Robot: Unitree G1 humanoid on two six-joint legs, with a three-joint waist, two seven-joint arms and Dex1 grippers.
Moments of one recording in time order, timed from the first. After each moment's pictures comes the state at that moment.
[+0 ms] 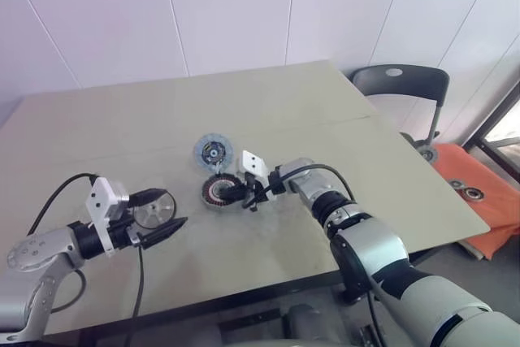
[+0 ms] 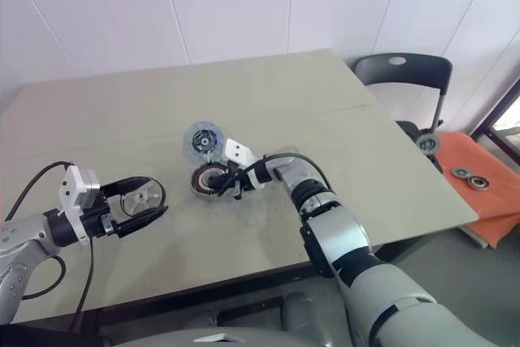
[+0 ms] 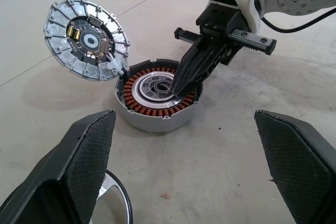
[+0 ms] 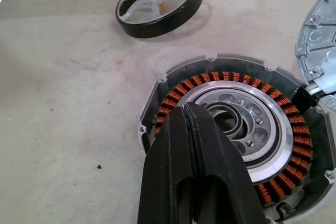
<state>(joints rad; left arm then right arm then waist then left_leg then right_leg) 0.20 0.73 0.33 -0.33 -0.58 0.38 -0.97 -0.99 0.01 0.16 1.26 -0.13 -0.21 1.20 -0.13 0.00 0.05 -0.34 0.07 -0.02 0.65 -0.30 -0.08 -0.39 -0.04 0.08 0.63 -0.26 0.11</state>
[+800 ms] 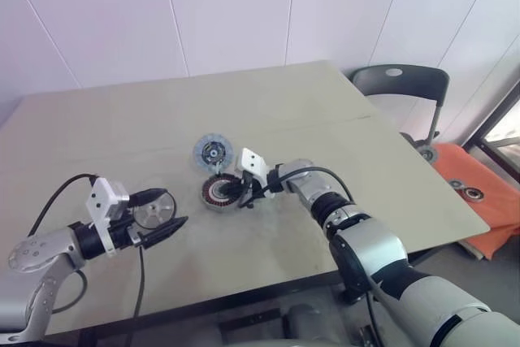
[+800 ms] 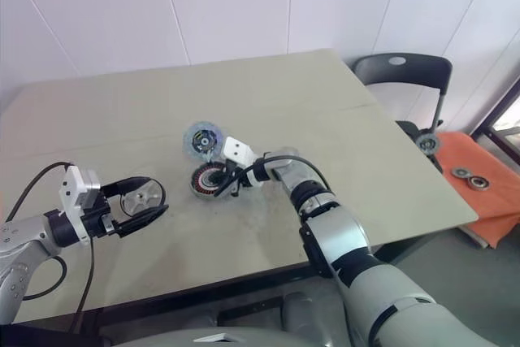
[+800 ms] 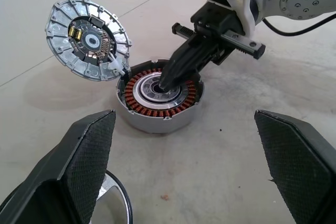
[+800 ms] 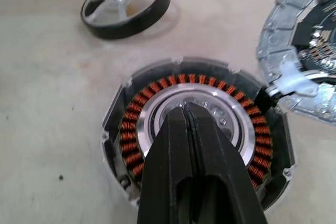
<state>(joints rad) 0.20 0.72 0.32 -0.34 -0.58 0.38 -0.96 -0.99 0.02 0.12 1.28 -0.11 -0.23 1.11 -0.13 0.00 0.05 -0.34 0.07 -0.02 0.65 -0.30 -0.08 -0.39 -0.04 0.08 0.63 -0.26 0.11</state>
